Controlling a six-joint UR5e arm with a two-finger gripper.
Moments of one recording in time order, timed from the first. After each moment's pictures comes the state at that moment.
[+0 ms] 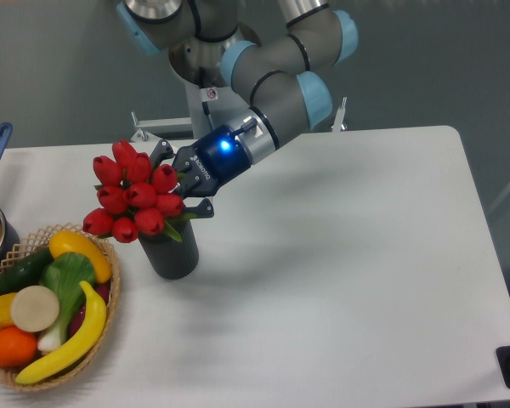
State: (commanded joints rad) arm 2.57 -1.73 -2.11 -0.72 0.14 1.23
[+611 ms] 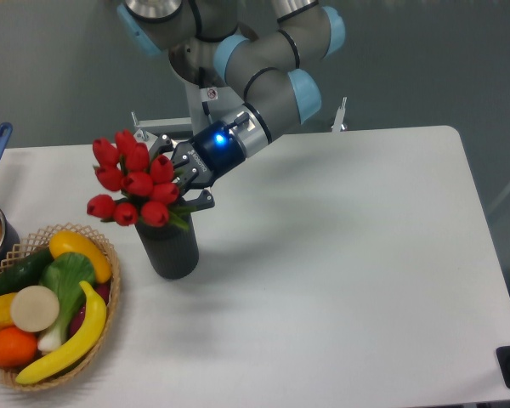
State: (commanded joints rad) arm 2.60 -1.68 -2.21 -0.73 0.14 1.31
